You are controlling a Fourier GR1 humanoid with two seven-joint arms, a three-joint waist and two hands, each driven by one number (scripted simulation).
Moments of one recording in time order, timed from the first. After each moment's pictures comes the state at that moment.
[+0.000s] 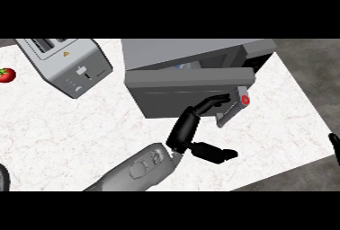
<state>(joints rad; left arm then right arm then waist) -0.70 0.00 -0.87 -1.02 0.43 0.56 -0.40 0.35 -0.28 -0.15 -1.98 -0.44 0.43 -0.42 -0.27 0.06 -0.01</state>
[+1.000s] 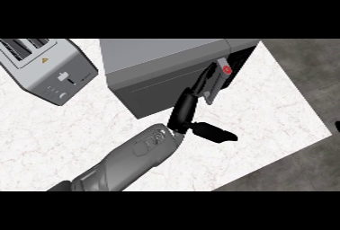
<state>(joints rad) -0.86 0.01 -0.87 -0.89 0.62 0.63 -0.51 0.25 -0.37 -0.16 -2.00 -0.60 0.48 -0.33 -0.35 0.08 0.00</state>
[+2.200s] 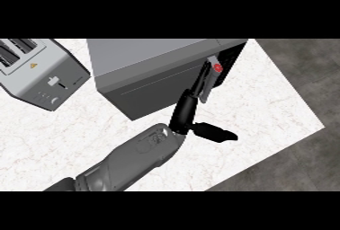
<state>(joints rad) -0.90 0.00 -0.93 -0.82 0.76 0.67 -0.65 0.18 -0.46 -0.22 -1.98 -0.72 0.49 -0.25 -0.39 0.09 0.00</state>
